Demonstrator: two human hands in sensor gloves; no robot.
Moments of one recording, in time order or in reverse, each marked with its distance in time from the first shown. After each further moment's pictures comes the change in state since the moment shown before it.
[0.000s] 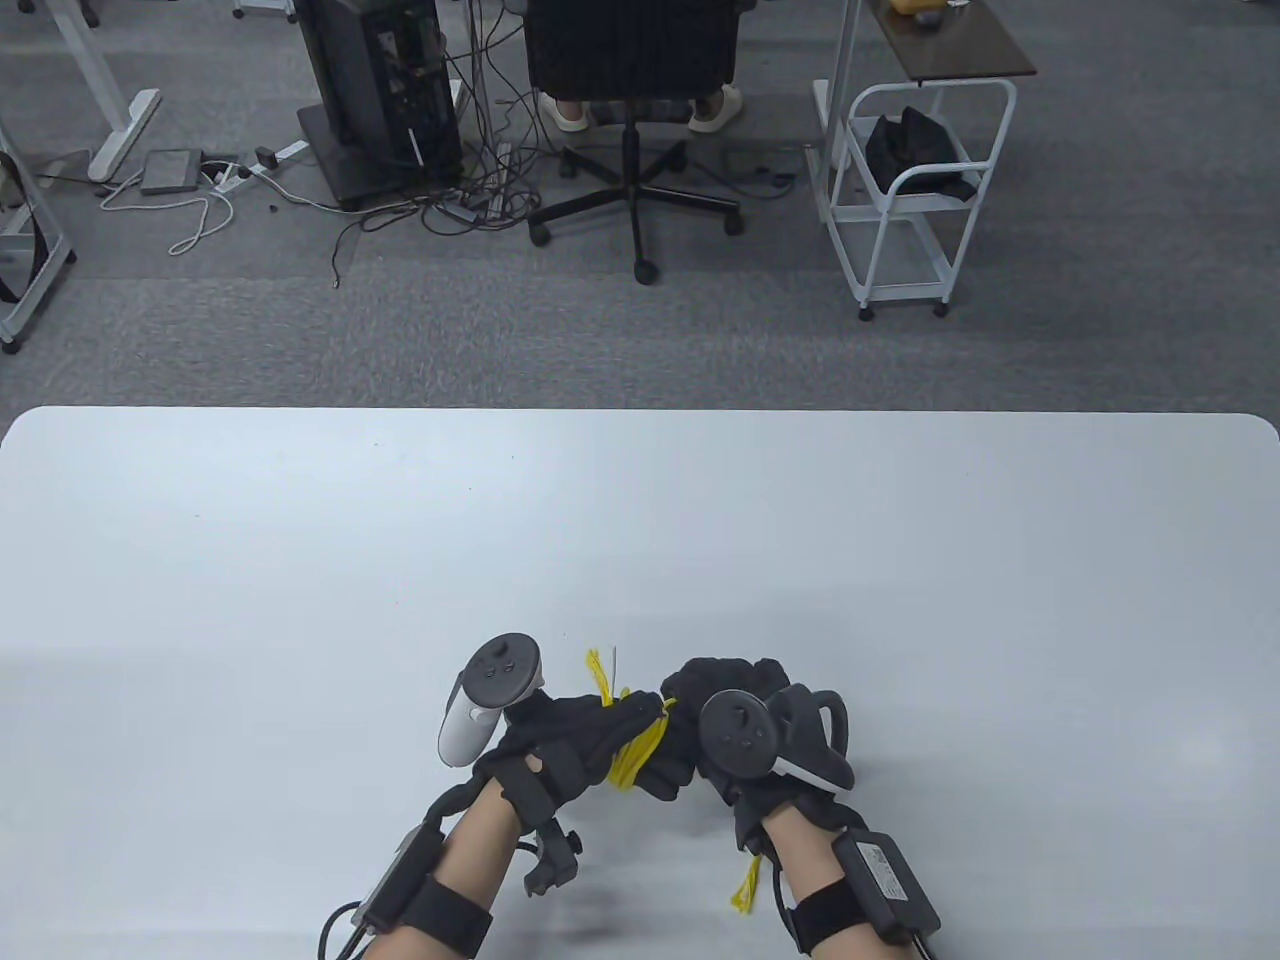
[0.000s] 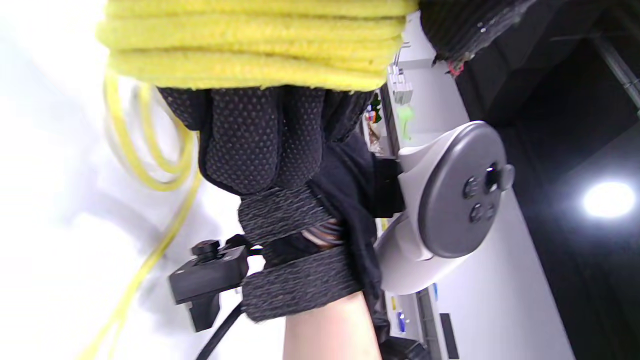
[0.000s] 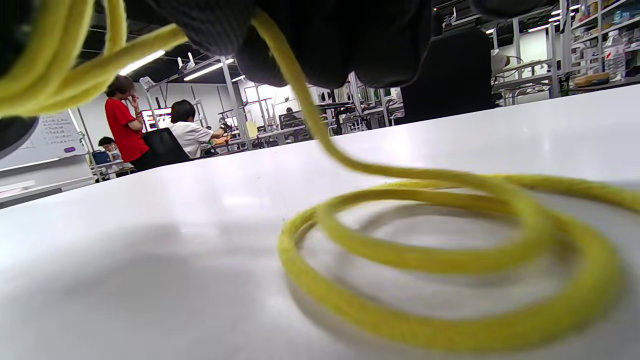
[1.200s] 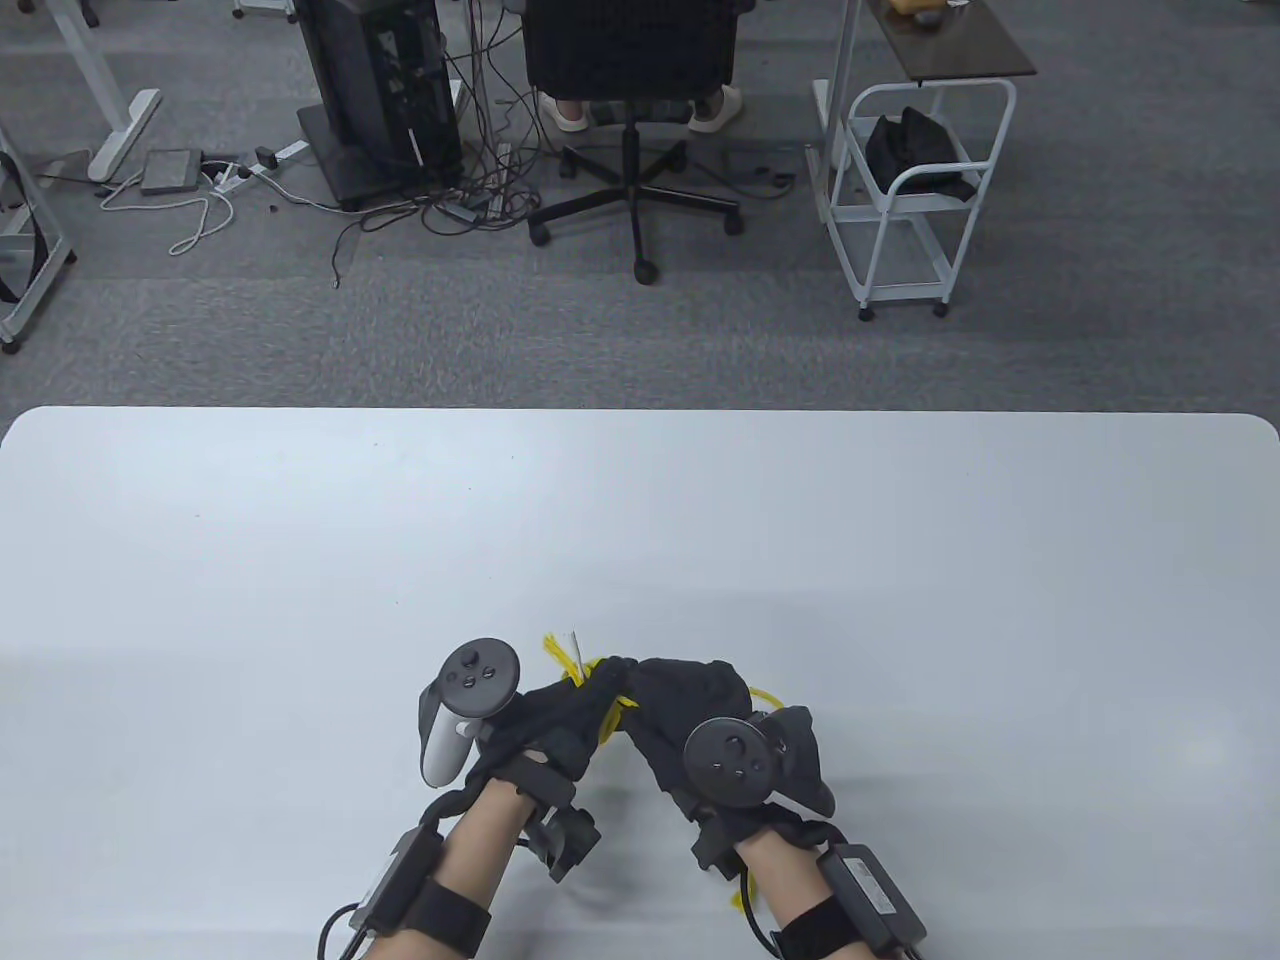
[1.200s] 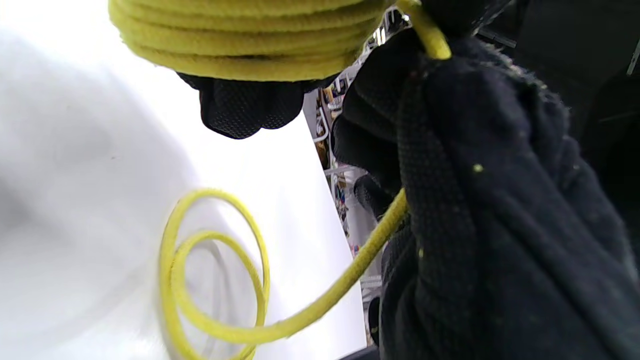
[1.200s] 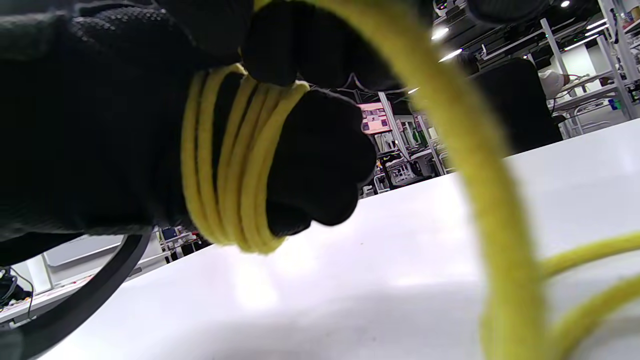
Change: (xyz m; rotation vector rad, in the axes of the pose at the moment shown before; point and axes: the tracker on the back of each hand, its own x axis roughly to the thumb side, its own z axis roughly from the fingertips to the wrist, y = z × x) left_hand -0.008 0.017 0.017 0.406 0.149 -0.117; right_hand 0.039 -0.008 0.007 -0.173 -0.134 -0.183
